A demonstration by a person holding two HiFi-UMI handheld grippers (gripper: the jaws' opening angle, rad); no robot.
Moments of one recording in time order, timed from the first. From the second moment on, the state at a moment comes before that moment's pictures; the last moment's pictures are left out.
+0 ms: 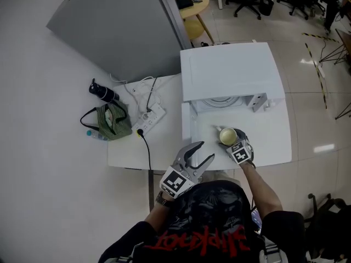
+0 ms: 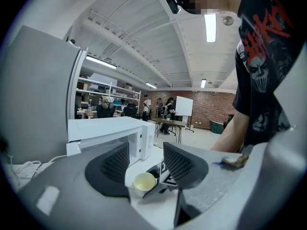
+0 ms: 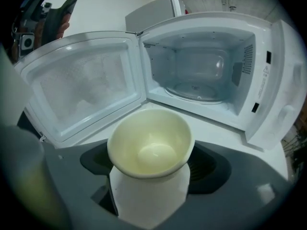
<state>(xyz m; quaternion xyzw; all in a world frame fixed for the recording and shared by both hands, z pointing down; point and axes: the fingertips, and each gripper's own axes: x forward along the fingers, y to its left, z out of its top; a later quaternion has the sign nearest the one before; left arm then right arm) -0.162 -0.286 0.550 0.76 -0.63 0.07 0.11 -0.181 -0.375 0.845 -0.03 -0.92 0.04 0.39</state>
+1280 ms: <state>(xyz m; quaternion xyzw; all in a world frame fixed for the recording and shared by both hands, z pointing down) -0.183 -0.288 0.556 0.74 -0.66 0.05 0.13 -0.335 -0.502 0.773 0.05 -0.96 0.04 0.27</state>
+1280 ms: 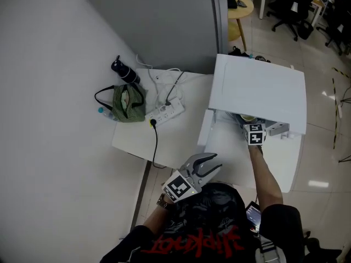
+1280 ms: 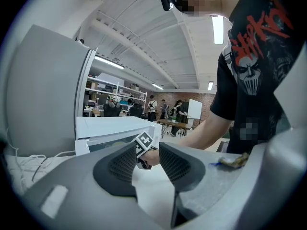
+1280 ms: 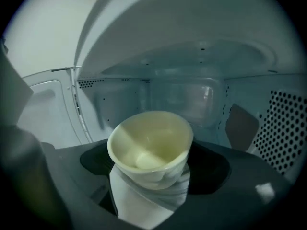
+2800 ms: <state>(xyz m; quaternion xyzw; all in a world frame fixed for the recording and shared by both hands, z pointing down) -0.176 -0.312 0.512 0.75 -0.65 -0.01 0.09 -0.190 -0.380 0.522 0.00 -1.00 0.03 0.07</state>
